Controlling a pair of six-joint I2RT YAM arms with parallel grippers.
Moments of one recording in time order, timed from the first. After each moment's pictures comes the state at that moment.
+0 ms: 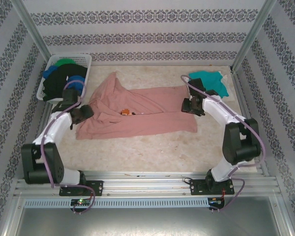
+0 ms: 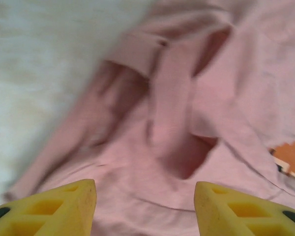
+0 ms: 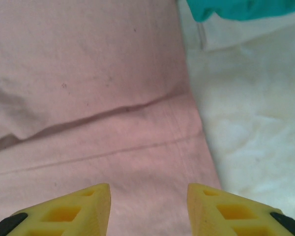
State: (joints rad) left arm 0.07 1.44 0.98 -0.59 0.08 -0.45; right arm 0.21 1.69 1.22 -0.72 0.03 0.40
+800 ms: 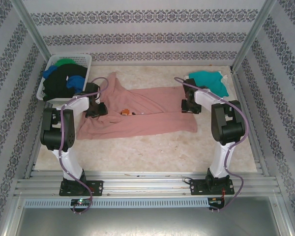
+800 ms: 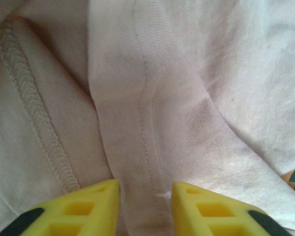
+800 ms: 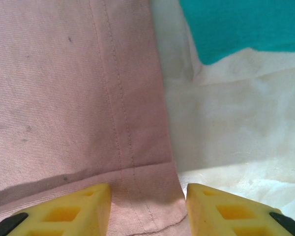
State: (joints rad) left arm -0.04 1.86 1.21 -0.59 0.12 -0.32; right arm 0.18 1.97 1.36 -0.73 0.13 0.33
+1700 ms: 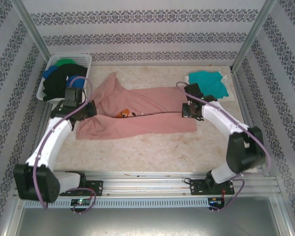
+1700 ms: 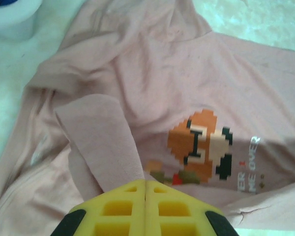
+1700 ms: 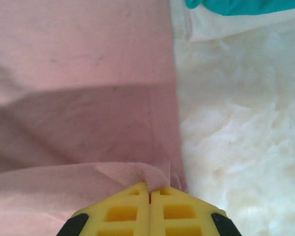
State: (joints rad) left arm -0.04 1.17 0.99 -0.70 0.11 -0.35; right arm 0.31 1.50 1.09 -0.73 0.16 0.37
